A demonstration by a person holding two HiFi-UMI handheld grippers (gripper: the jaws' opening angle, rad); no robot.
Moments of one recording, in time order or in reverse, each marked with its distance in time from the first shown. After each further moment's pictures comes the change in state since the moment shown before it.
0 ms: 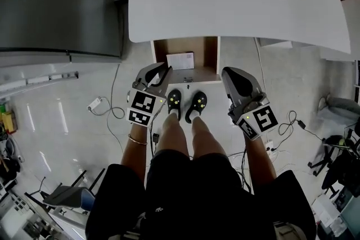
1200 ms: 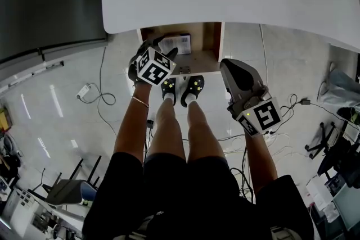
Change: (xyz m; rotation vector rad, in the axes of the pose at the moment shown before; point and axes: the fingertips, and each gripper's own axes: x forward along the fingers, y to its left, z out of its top) left arm 0.160 0.024 -0.154 0.146 0.420 -0.141; right arm 0.040 -0.030 -0.082 0.042 0.095 0.001
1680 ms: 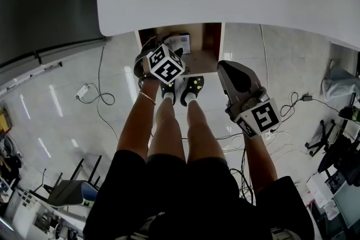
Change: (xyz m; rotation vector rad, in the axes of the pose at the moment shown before) left arm 0.033 -0.011 -0.001 0.105 0.110 -0.010; right arm 0.009 0.002 -0.011 0.014 0.029 0.004
